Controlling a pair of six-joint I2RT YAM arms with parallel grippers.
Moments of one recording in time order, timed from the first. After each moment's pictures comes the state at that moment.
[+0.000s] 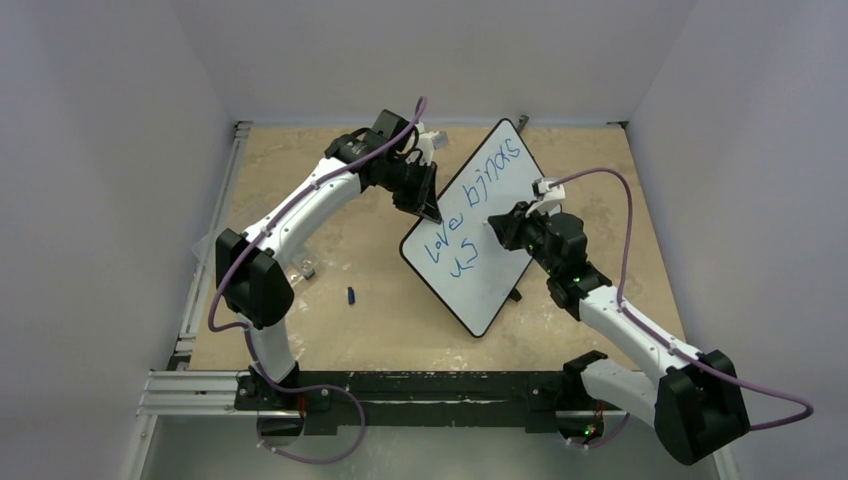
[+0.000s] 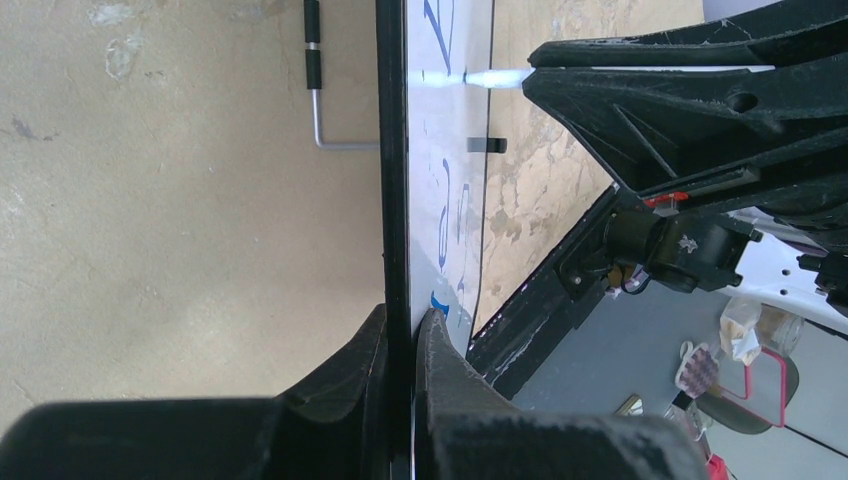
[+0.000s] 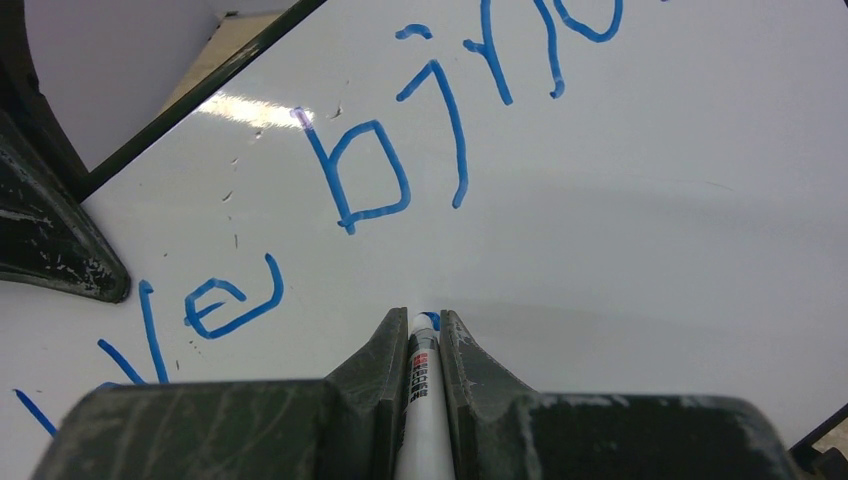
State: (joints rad) left arm -0.59 1.83 1.80 -0.93 0.49 -0.29; right arm 0.41 1.04 0.54 0.30 -0.06 0.37
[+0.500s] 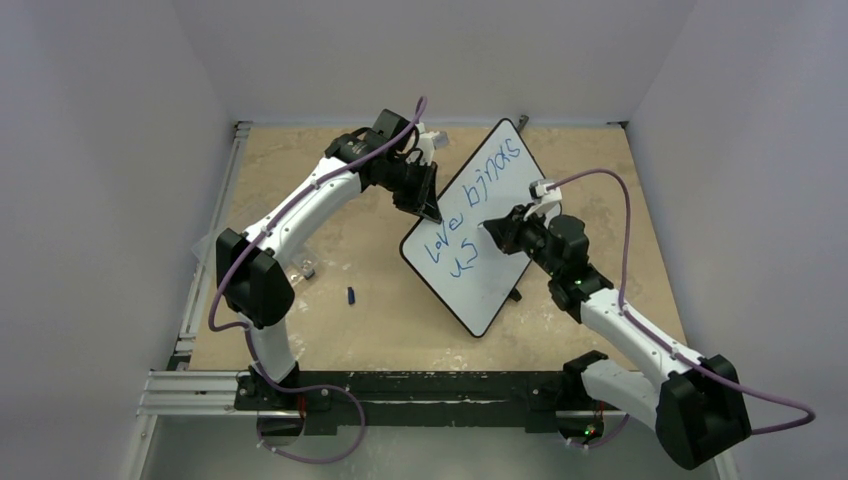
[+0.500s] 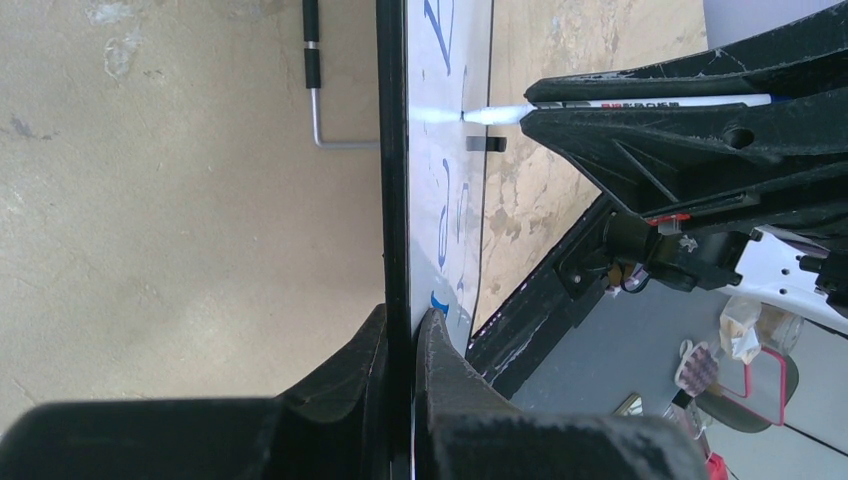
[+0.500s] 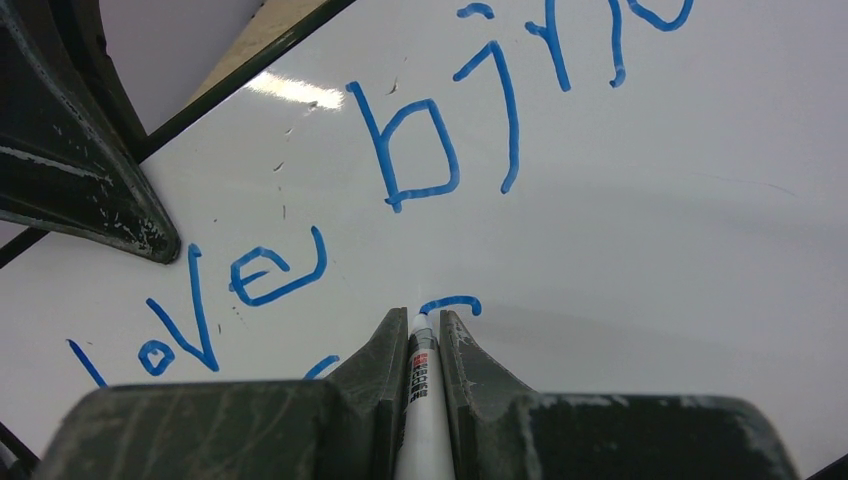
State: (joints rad) left arm -0.59 1.83 1.81 -0.94 0.49 -0.29; right arm 0.41 1.02 0.53 0.30 -0.15 0.36
